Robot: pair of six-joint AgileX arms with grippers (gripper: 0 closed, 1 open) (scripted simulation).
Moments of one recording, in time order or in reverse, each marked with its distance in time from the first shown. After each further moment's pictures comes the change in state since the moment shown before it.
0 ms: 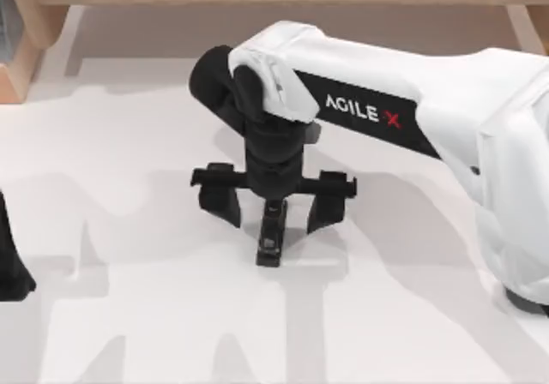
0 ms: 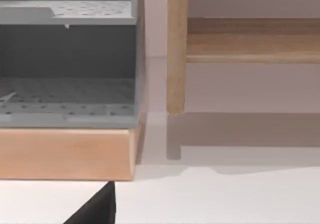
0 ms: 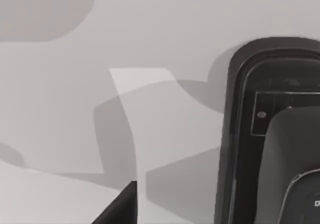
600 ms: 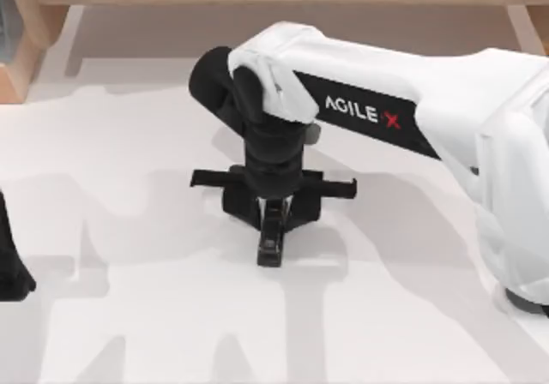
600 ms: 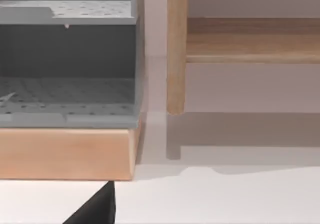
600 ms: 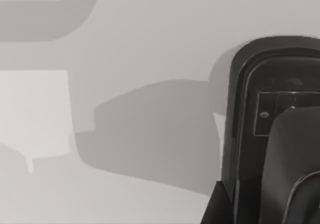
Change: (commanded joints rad) left arm 0.000 0.000 0.000 0.000 0.000 0.000; right arm 0.000 0.000 0.000 0.000 0.000 0.000
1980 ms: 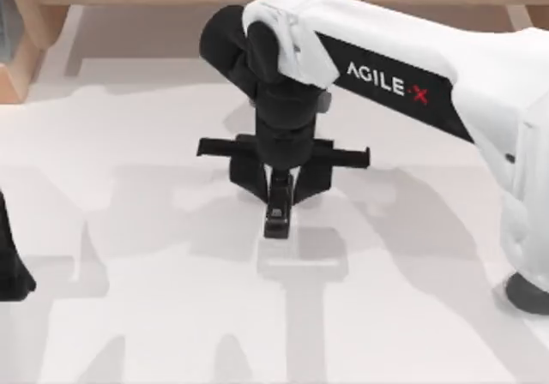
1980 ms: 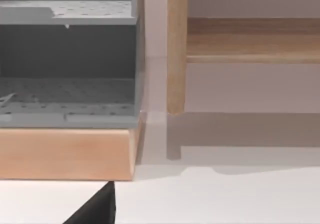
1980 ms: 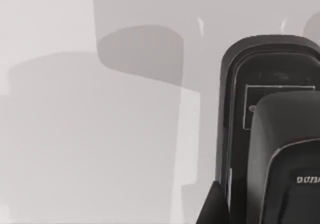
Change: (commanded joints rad) left arm 0.000 0.000 0.000 0.000 0.000 0.000; right arm -0.038 -0.053 0.067 -0.087 0.000 -0.046
